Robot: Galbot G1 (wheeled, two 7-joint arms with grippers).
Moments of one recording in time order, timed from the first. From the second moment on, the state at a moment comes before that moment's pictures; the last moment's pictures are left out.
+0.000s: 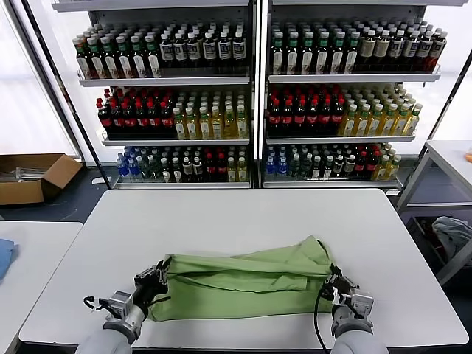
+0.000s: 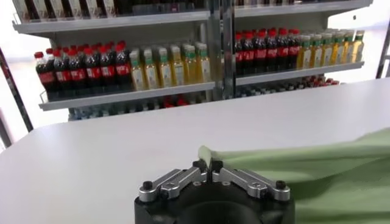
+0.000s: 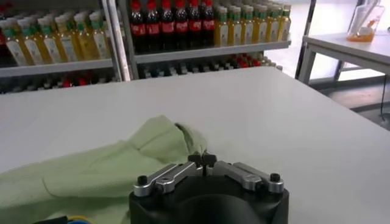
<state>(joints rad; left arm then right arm) 1.44 -1.19 -0.47 -1.97 -0.26 0.31 0.03 -1.44 1.35 0.43 2.10 0.37 -0.53 0.45</state>
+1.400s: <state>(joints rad) 1.53 -1.30 -0.52 -2.11 -0.28 0.46 -0.11 -1.48 1.31 0.45 2.24 0.39 -0.55 0.44</state>
